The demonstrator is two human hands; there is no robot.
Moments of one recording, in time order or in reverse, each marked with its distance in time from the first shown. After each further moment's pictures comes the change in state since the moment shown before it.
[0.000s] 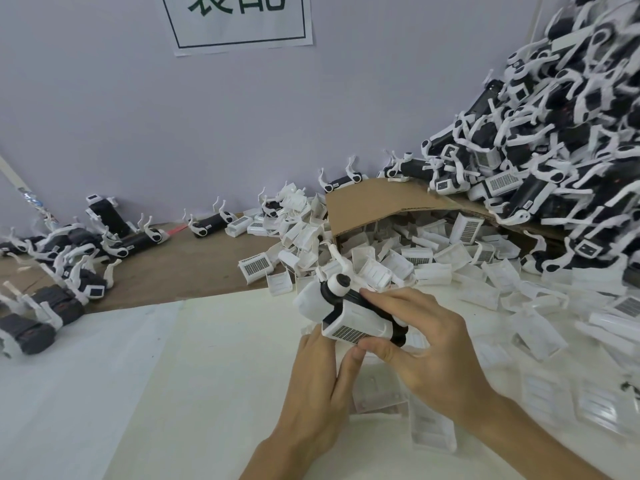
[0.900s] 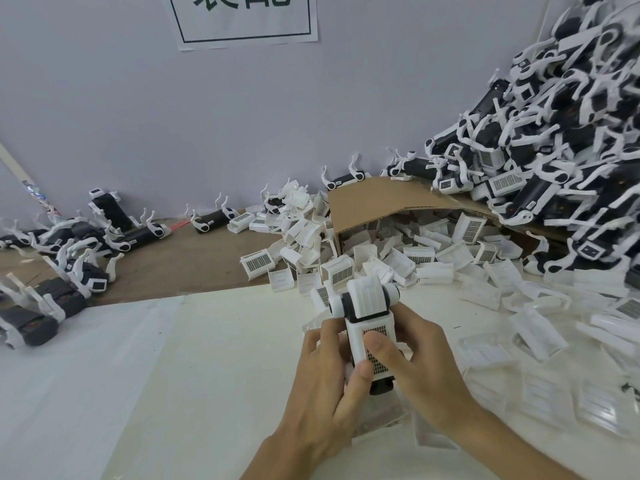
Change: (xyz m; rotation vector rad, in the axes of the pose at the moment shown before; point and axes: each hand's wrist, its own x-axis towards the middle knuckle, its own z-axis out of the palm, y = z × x) left_hand -0.001 0.011 0.001 -0.006 0.009 0.199; right_hand -0.007 -0.016 0.012 0.441 -0.128 0.359
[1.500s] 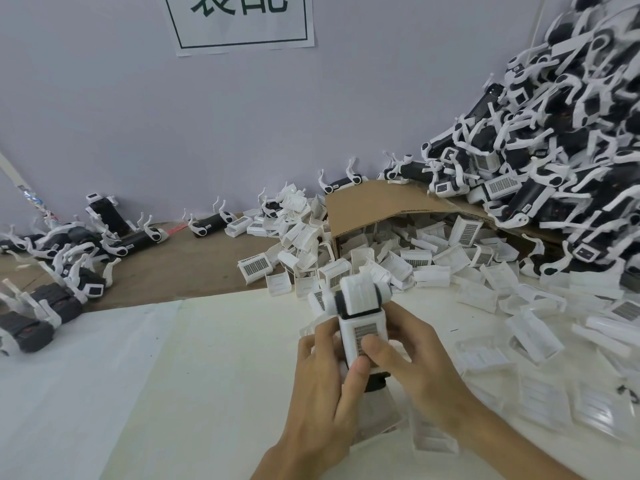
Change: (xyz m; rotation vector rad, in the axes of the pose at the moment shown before) left_hand -0.004 0.001 0.006 -0.002 0.106 -0.045; right_hand 0.002 0.002 -0.007 0.025 -0.105 -0.028
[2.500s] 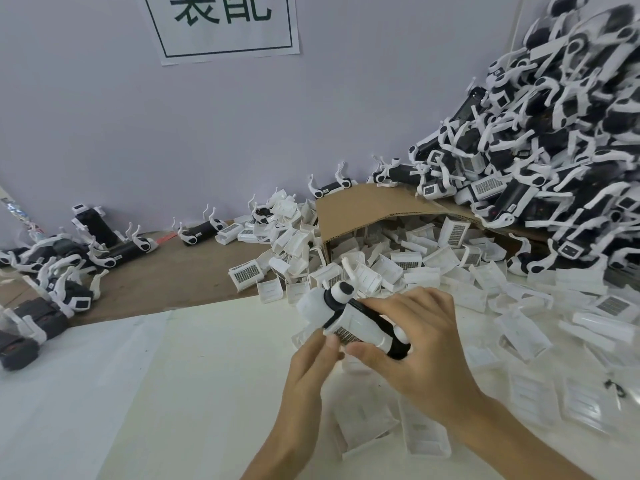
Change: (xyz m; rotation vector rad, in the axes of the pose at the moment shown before) left_hand 0.009 -0.006 -0.008 -0.575 -0.125 -0.500; right_hand 0.008 0.004 -0.015 -0.799 0.309 -0.374
